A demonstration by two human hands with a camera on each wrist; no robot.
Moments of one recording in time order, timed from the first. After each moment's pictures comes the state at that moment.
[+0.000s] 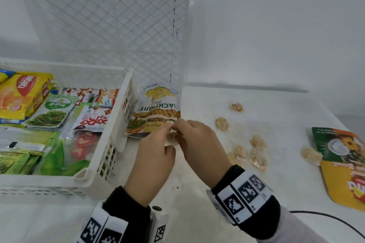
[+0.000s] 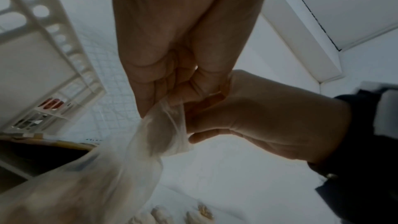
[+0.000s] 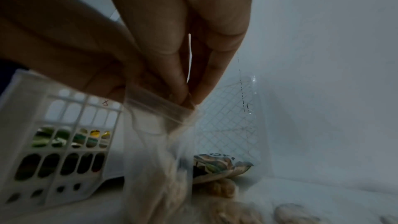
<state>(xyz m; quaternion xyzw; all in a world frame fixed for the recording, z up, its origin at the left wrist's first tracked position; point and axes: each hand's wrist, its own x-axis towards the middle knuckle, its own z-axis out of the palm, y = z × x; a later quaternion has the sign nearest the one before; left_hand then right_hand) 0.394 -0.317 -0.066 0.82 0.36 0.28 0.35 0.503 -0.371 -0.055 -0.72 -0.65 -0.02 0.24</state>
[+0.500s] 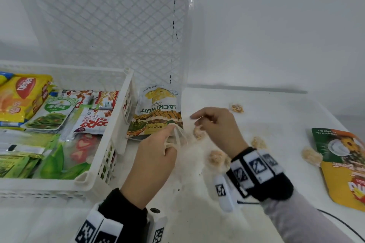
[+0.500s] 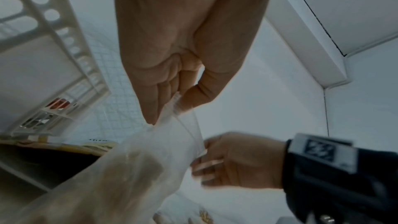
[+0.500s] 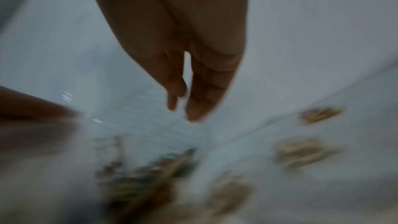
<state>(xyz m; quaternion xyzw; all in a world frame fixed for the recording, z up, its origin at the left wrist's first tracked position) 0.389 -0.311 -0.071 0.81 0.35 0.27 0.38 0.559 -0.355 -0.059 -0.74 -0.46 0.18 0.47</state>
